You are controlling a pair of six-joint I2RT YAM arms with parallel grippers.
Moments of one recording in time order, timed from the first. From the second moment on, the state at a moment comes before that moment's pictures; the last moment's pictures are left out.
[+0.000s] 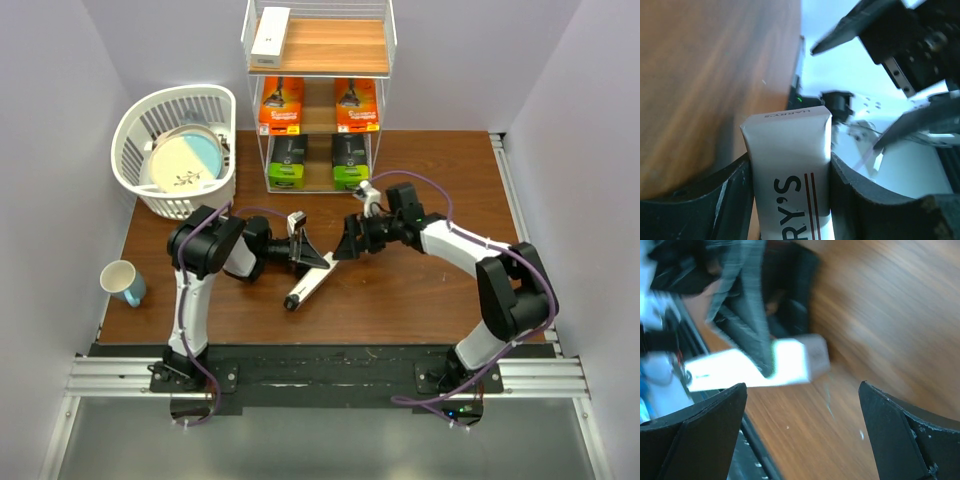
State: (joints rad) left arm -0.39 2.21 0.75 1.20 1.19 -1.33; right arm 0.40 1.62 0.95 -0.17 -0.68 0.24
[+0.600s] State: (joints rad) left arm -0.39 2.19 0.78 1.27 1.35 -1.62; right arm 0.41 1.72 1.26 -0.53 -1.01 -0.79
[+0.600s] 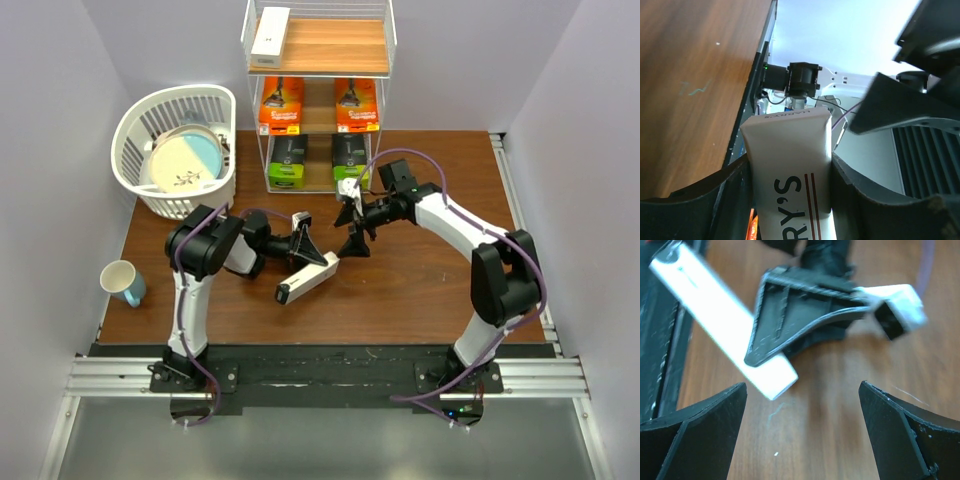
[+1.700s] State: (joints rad) left arm -0.39 2.10 0.81 1.28 1.44 -1.57; right arm 0.55 1.83 1.34 -1.14 -1.11 -1.46
